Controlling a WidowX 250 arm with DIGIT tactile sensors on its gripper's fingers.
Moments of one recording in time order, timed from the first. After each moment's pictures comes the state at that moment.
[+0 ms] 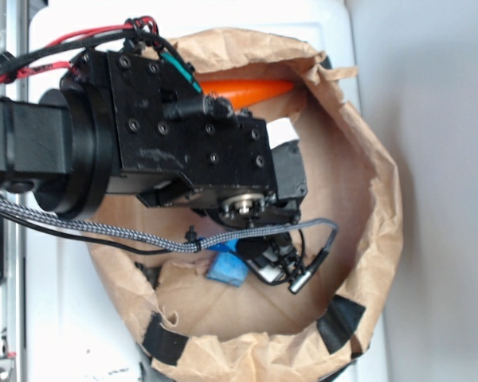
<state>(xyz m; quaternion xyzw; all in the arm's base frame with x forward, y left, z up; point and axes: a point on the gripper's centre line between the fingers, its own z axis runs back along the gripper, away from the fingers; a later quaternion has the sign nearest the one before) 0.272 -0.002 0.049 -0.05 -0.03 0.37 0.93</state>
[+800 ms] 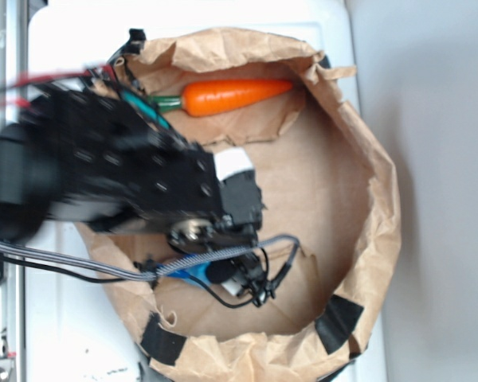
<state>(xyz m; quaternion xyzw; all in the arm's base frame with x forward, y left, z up) 0.255 -0.006 0.070 -0.09 -0.05 0.39 0.92</state>
